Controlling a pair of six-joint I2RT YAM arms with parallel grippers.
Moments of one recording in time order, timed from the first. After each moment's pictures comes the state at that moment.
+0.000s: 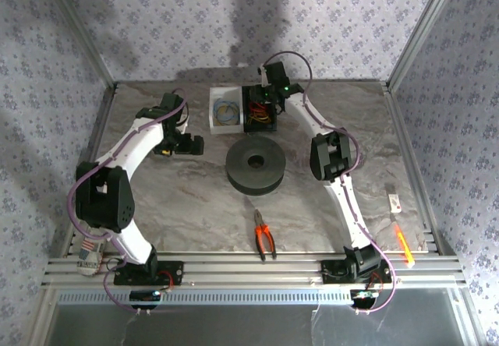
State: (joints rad) left arm -0.26 1.69 1.37 -0.95 -0.01 -0.18; right arm 0.39 2.61 2.45 -0.53 -0.11 0.21
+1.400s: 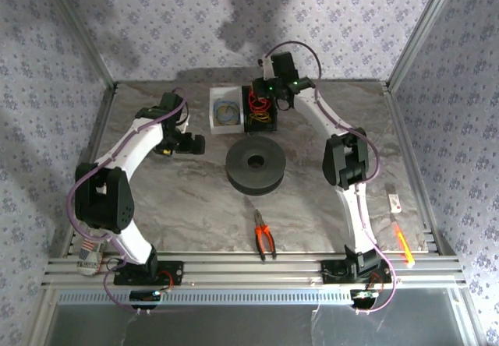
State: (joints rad) left arm -0.26 1.66 1.37 -0.91 0.06 -0.18; right arm 0.39 2.23 2.10 -0.47 -0.37 0.19
